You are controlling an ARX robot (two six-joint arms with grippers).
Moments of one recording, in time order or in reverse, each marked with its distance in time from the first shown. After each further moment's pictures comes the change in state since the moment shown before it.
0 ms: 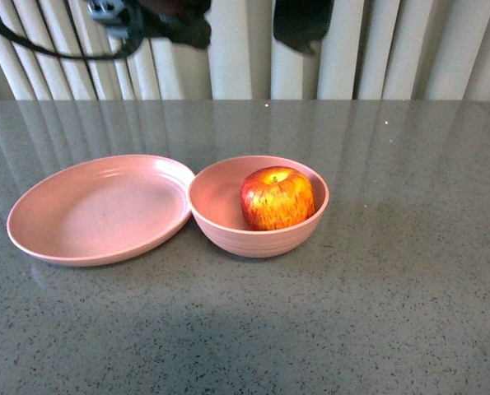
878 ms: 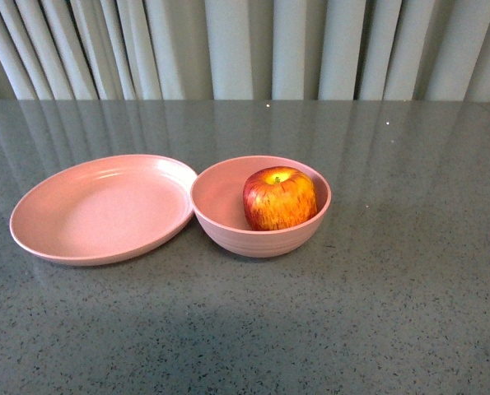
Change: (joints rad) left arm 0.315 -0.789 -0.903 0.557 -0.179 0.023; right arm 0.000 0.000 0.000 0.000 0.000 0.000
